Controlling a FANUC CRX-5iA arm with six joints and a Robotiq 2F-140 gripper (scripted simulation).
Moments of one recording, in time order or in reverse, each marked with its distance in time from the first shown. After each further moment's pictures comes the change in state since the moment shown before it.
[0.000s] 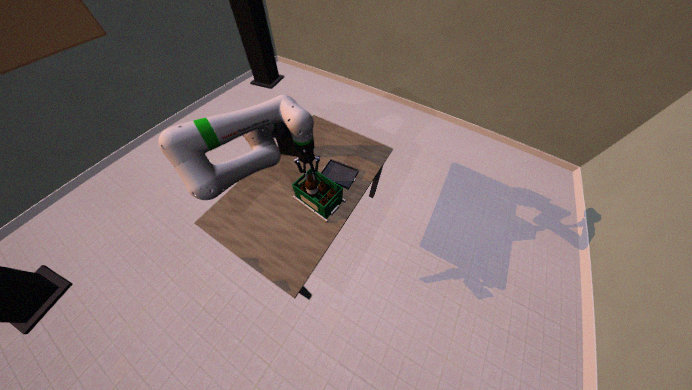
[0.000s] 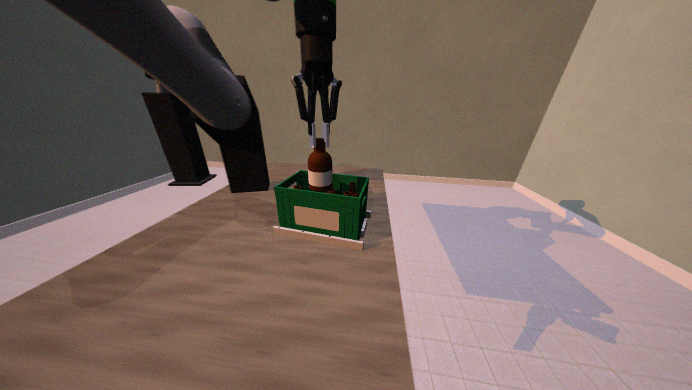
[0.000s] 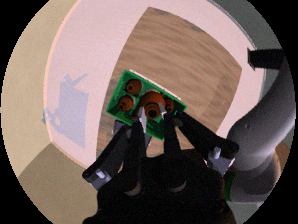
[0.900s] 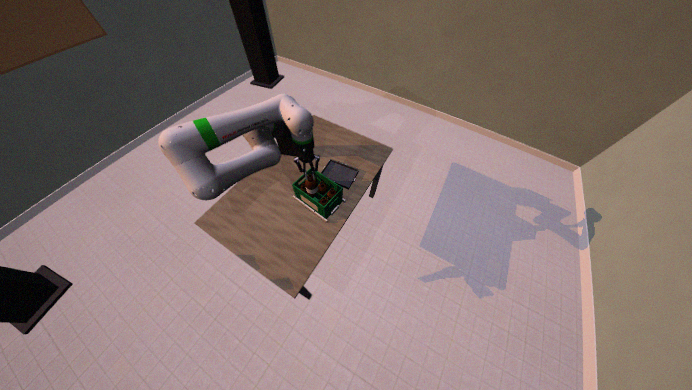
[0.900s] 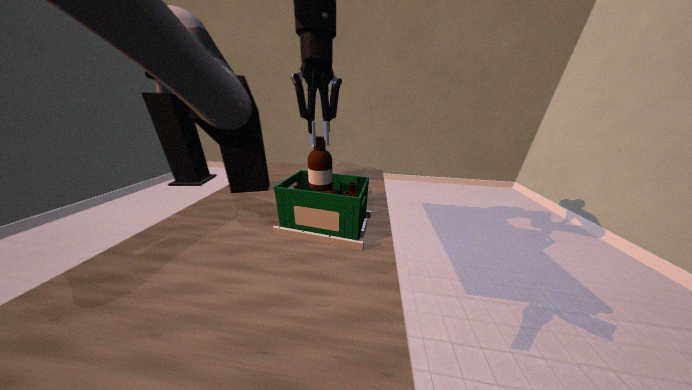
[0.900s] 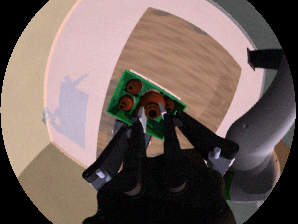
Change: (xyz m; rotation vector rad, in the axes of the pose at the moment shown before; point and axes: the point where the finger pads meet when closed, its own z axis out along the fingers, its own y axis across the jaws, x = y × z) arm 0.000 0.000 -0.005 0.000 0.000 0.000
